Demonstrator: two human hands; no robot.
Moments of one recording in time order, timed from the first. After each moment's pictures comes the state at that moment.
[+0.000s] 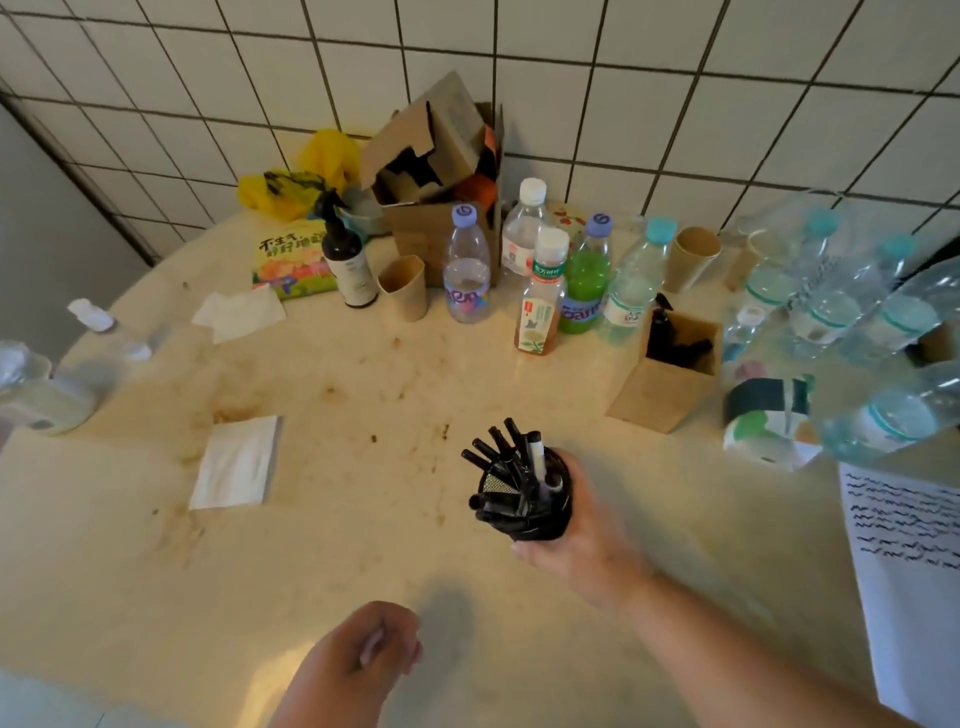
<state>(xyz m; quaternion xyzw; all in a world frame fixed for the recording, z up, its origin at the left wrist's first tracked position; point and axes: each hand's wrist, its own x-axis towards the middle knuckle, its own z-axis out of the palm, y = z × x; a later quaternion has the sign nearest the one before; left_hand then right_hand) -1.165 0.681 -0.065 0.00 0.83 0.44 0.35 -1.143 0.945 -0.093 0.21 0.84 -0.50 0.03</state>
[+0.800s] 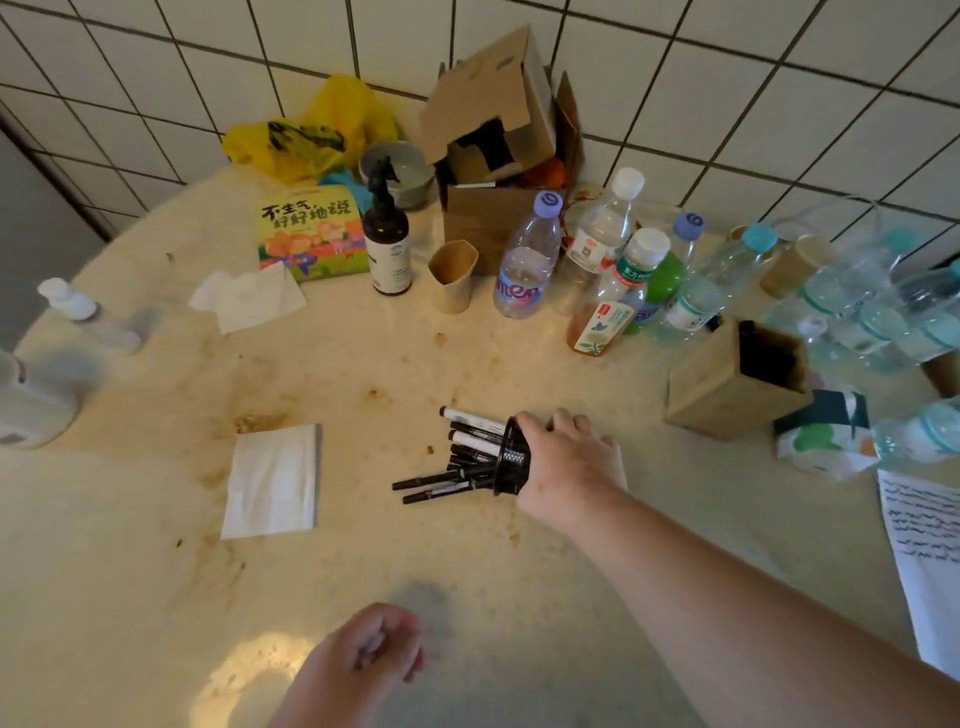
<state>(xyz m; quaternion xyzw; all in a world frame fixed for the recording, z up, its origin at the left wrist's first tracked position) -1.265 0.605 -0.090 0.01 0.77 0.48 0.42 -1.297 0.871 -0.089 0.24 0.95 -0.05 0.20</state>
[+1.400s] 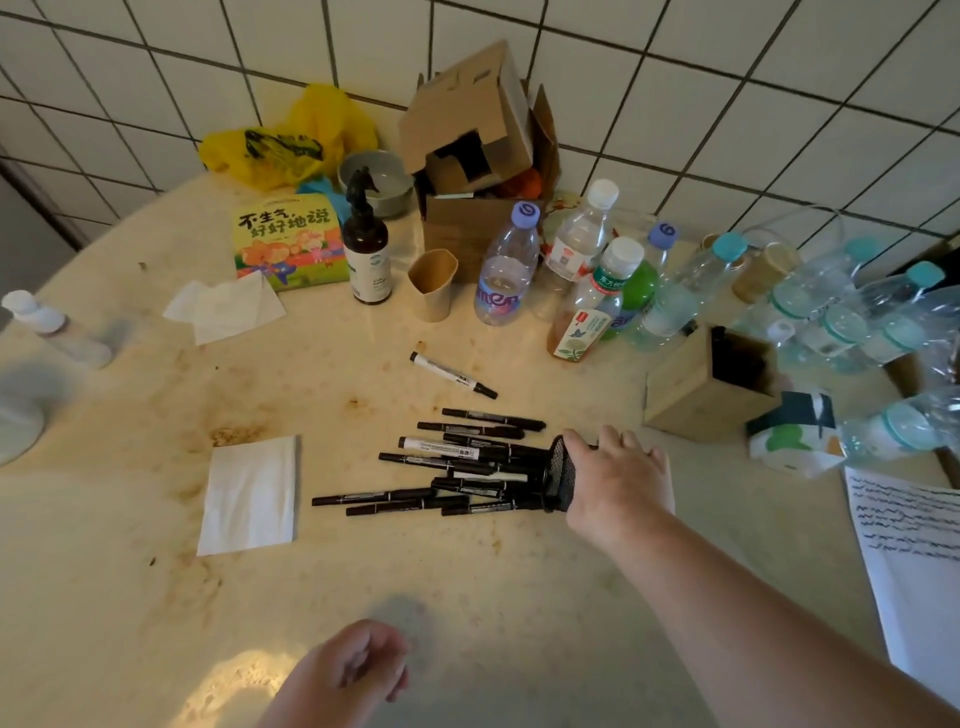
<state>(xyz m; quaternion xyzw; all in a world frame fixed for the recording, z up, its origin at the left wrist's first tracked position) -1.271 0.600 -0.097 0.05 0.76 0.44 0.48 -1.260 0.905 -0.074 0.28 0.93 0.04 0.23</state>
